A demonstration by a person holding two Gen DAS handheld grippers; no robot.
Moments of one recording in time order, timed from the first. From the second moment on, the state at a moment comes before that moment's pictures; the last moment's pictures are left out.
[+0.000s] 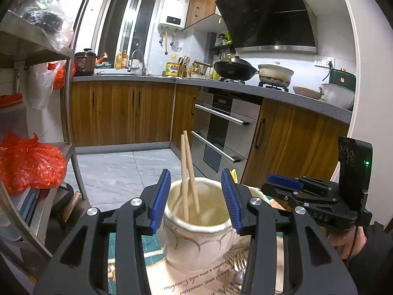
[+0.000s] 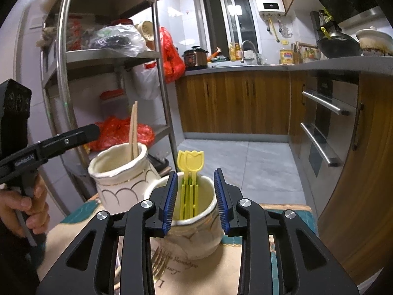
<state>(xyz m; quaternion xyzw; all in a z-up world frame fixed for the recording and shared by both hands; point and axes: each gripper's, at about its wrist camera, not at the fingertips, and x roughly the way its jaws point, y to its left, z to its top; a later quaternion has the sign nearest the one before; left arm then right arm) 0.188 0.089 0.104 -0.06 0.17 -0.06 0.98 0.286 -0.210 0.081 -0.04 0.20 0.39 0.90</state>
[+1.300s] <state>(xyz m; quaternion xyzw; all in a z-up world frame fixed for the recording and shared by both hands) 0.092 0.015 -0.005 -0.04 0.39 -0.11 0.91 0.204 -0.210 0.021 -0.11 0.38 0.45 0.80</state>
